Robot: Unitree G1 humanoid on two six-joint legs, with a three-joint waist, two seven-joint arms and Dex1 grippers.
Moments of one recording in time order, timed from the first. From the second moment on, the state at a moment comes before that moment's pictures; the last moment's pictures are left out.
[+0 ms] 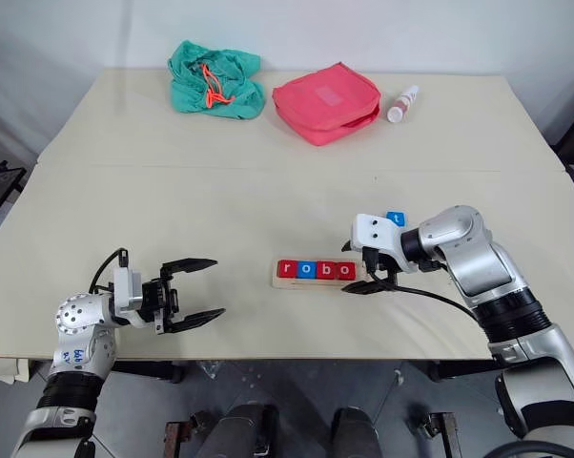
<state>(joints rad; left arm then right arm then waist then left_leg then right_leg) -0.30 0.48 0.14 0.37 -0.47 -0.40 -1.37 -0.72 -0.78 0.29 0.09 0.08 0.36 1.32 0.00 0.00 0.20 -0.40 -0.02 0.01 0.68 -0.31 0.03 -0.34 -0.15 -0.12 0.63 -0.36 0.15</state>
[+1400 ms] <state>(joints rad) -0.32 0.48 0.14 0.41 -0.47 -0.42 -1.38 -0.54 -0.74 0.19 0.01 0.16 0.50 1.09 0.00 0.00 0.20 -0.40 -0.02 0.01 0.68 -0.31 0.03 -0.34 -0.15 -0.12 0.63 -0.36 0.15</state>
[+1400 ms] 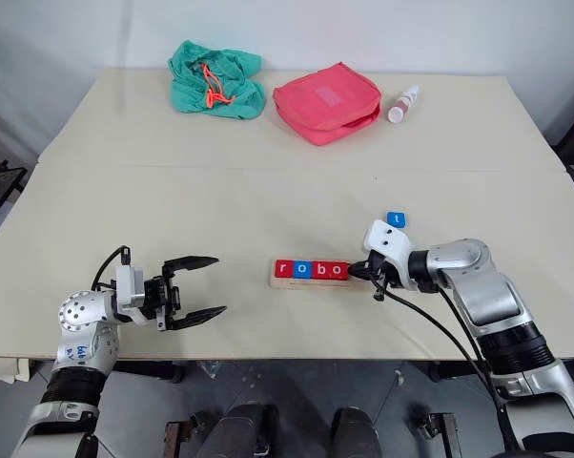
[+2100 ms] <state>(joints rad) -0.43 0.46 0.11 0.53 -0.46 -0.42 -1.44 -0.05 -0.65 -0.35 -0.34 0.37 0.58 0.76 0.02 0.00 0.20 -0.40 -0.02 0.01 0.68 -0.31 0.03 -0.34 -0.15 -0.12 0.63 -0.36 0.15</state>
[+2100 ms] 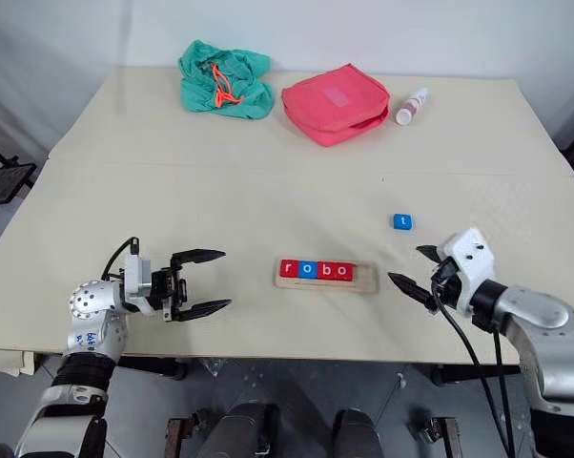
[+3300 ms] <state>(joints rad) -0.34 0.48 0.13 0.42 -0.47 -0.40 -1.41 -0.66 -0.37 -0.13 0.37 0.19 0.49 0.30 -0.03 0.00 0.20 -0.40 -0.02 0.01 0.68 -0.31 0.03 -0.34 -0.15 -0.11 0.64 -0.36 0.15</state>
